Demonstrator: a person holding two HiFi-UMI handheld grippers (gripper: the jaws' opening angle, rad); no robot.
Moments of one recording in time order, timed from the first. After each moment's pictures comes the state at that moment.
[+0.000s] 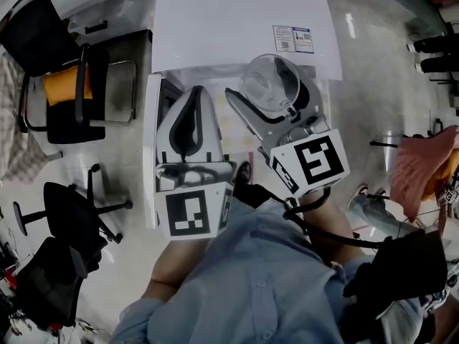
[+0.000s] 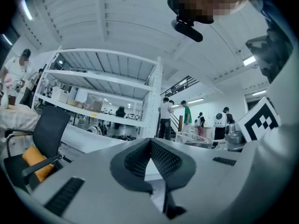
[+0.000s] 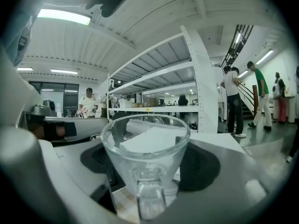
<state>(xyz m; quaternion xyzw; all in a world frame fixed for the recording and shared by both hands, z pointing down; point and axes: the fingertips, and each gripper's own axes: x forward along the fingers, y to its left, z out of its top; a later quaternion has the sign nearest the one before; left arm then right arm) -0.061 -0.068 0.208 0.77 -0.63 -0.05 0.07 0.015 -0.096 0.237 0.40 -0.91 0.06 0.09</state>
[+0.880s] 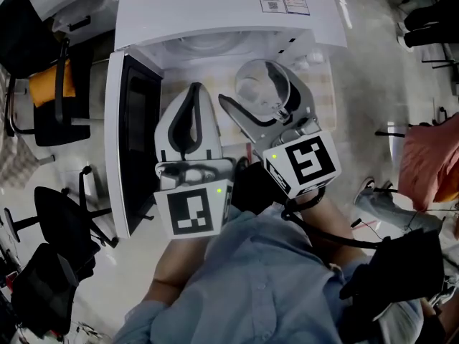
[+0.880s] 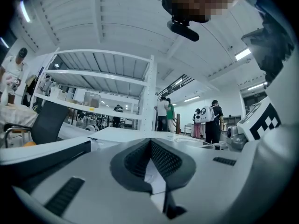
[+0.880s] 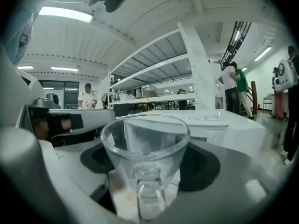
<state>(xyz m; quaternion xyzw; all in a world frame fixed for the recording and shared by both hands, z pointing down) -0.016 -0.037 0.301 0.78 -0.62 -0.03 0.05 0.048 -0.055 0.342 0.40 -0.91 0.06 0.10</state>
